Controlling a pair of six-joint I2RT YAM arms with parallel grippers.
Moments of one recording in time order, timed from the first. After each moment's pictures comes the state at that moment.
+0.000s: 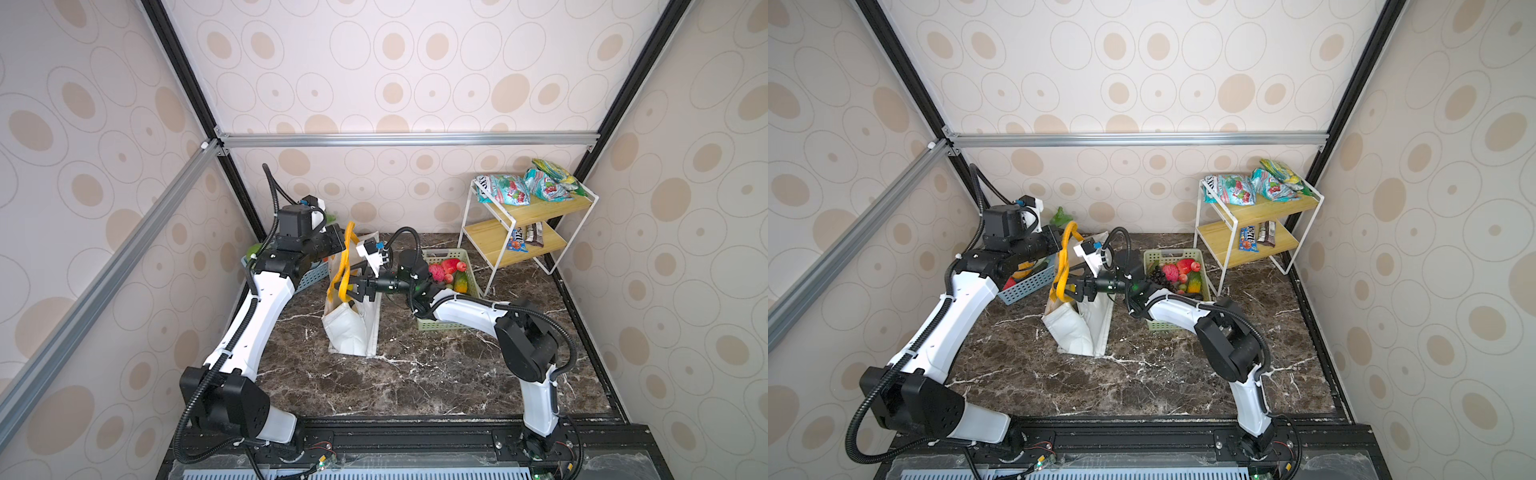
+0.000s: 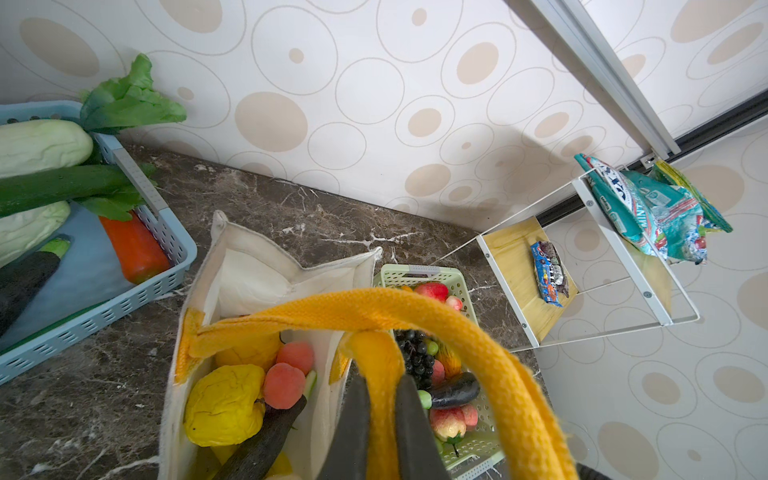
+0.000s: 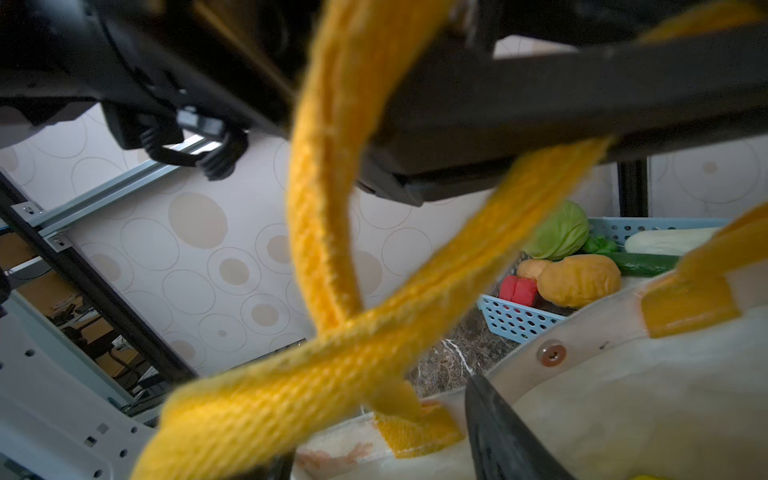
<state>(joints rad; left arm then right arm) -0.16 1.45 1.49 -0.49 0.31 -0.51 0.79 2.03 1.49 0.61 -0.72 0.41</state>
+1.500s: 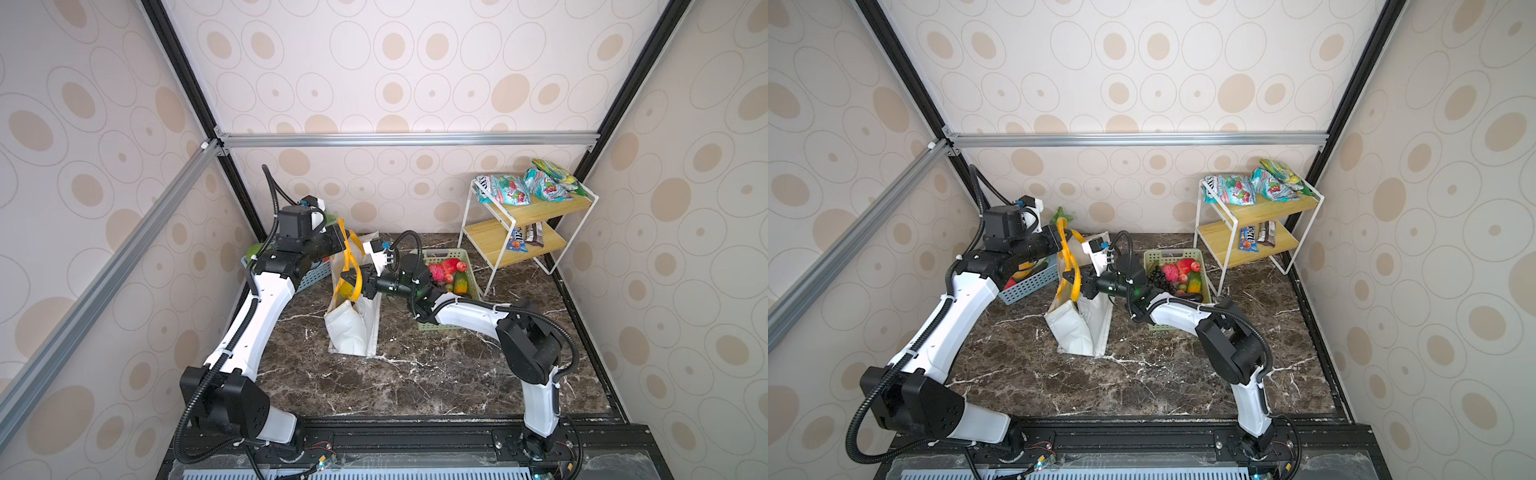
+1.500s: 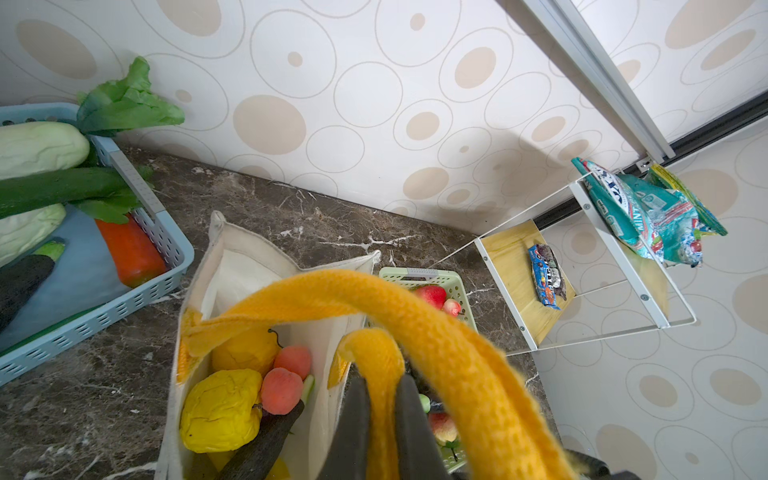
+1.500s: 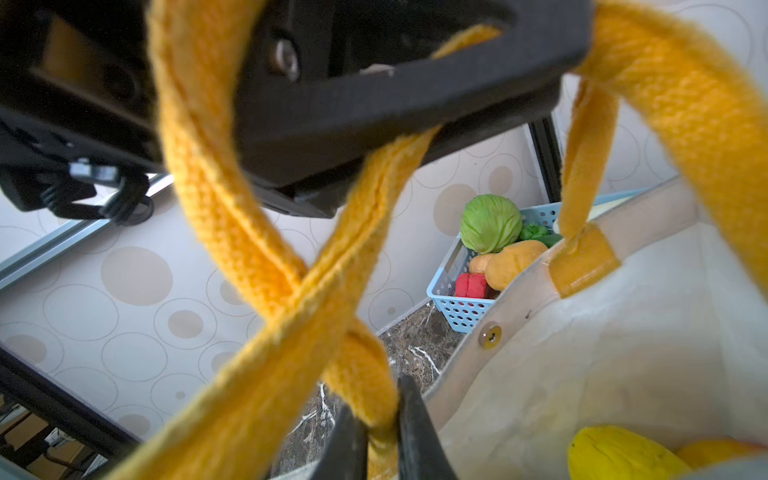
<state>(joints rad) -0.16 1.45 1.48 -0.47 0.31 -0.52 0.80 1.98 1.40 0.62 -0.51 0.50</state>
